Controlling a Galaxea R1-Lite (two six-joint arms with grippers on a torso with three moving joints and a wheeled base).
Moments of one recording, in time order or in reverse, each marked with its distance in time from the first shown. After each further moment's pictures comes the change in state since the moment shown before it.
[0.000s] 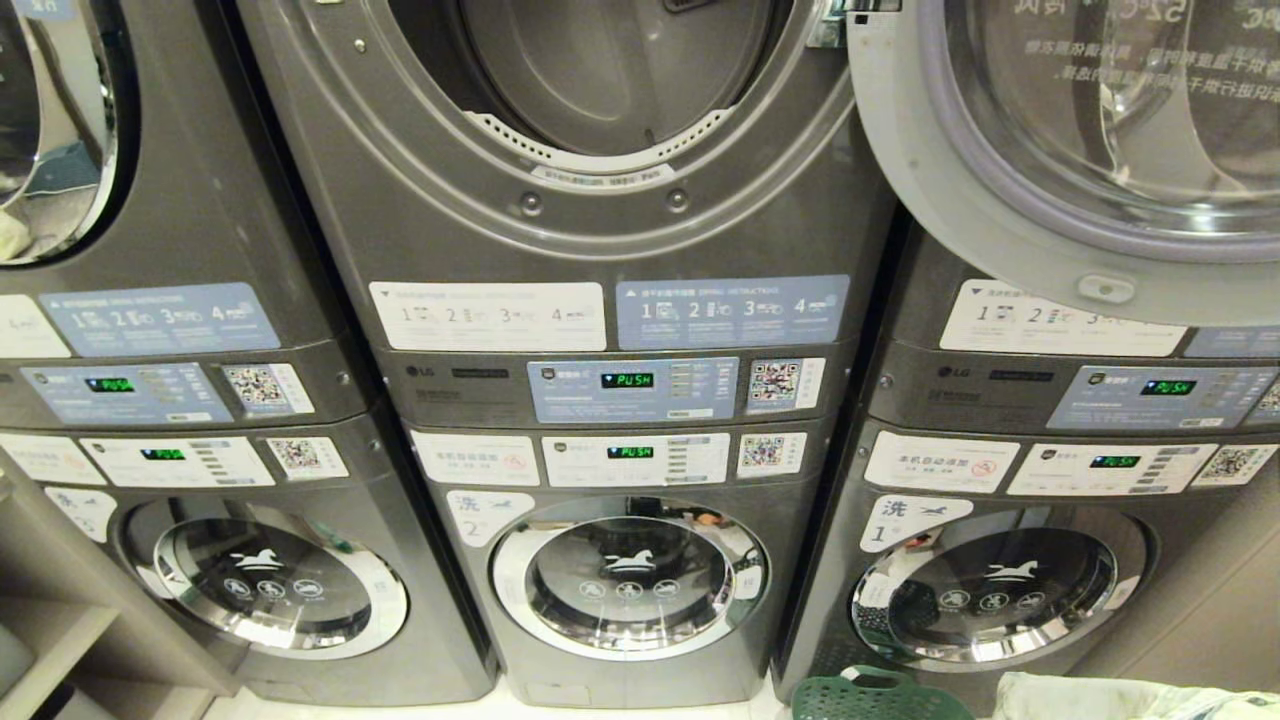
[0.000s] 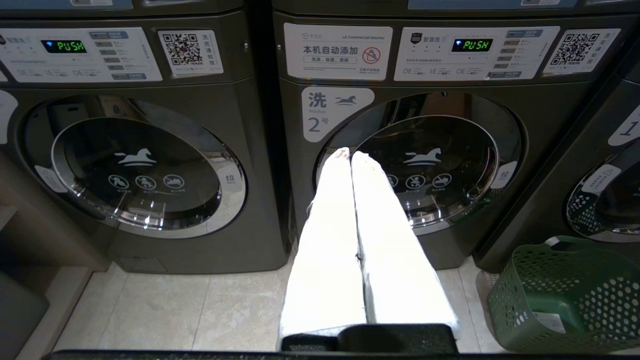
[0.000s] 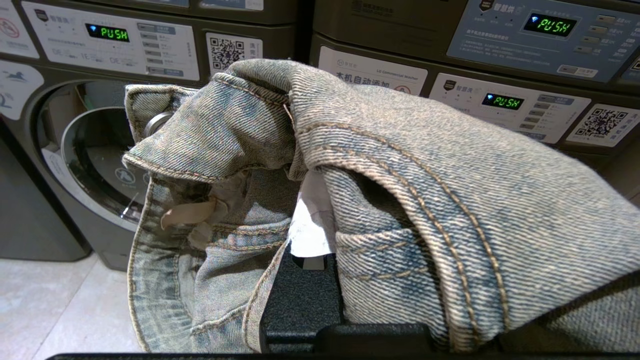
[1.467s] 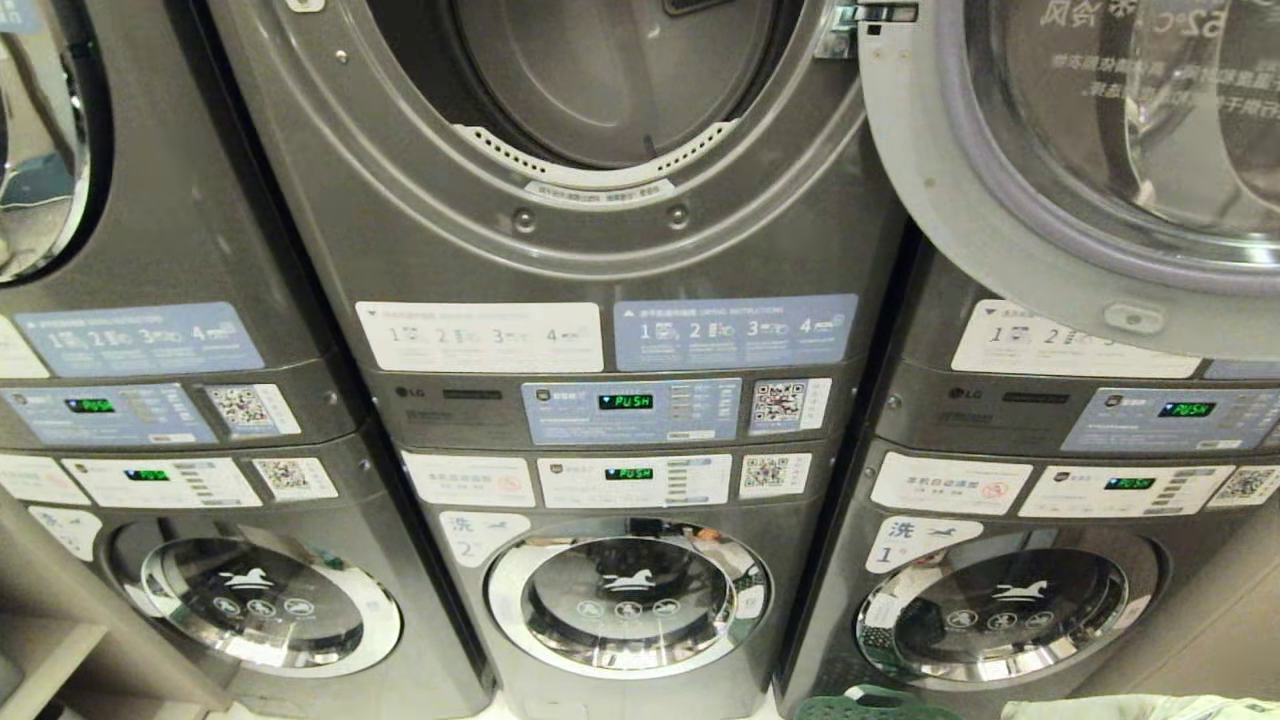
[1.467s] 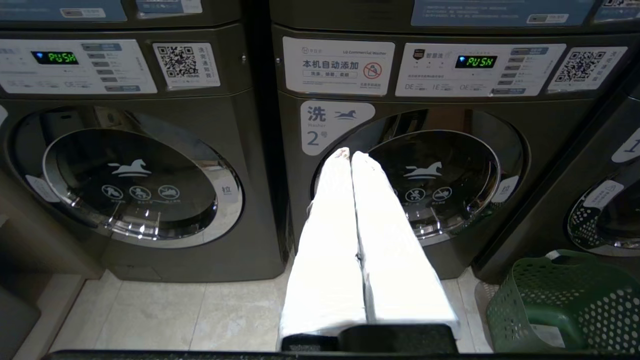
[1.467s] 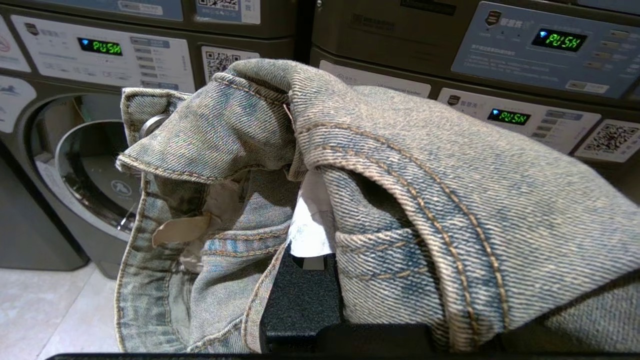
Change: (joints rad) left arm 0.000 0.000 0.000 -0.001 0.003 -0.013; right arm 0.000 0.000 0.000 0.001 0.005 0.002
